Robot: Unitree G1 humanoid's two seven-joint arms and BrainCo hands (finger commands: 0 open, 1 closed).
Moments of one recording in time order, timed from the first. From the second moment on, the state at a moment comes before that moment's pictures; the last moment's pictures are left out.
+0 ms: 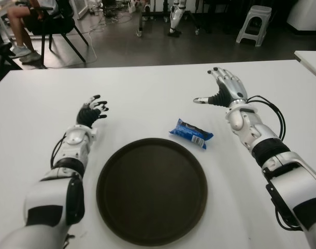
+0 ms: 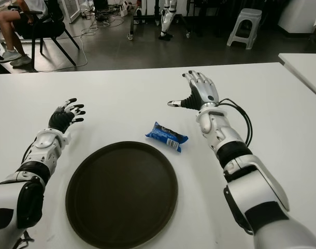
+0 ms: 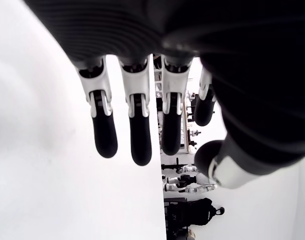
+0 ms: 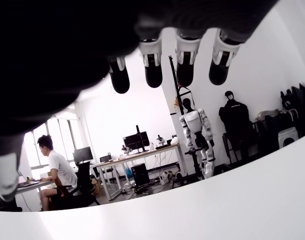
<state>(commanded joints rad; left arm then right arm) -0.78 0.19 0.23 1.33 0.00 -0.30 -0.09 -0.80 -0.28 0.42 0.92 -0.68 -0.04 -0.32</state>
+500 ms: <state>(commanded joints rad) -0.78 0.19 0.23 1.33 0.00 -0.30 -0.09 -0.70 -0.31 0.43 0.60 -0.73 0.15 -0.18</state>
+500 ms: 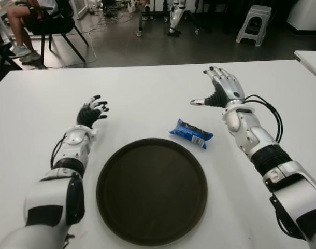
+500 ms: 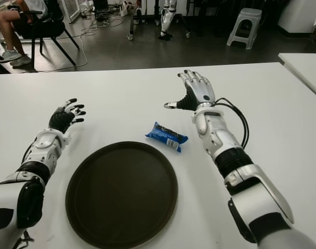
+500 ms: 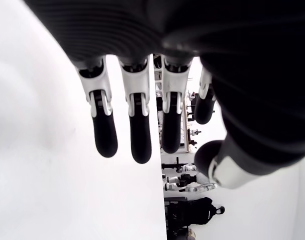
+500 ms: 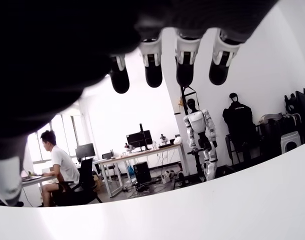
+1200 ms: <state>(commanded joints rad) -0.78 0.19 0.24 1.33 0.00 -0.30 -0.10 -0.60 -0.37 0.43 0.27 -0.79 0.28 0.07</state>
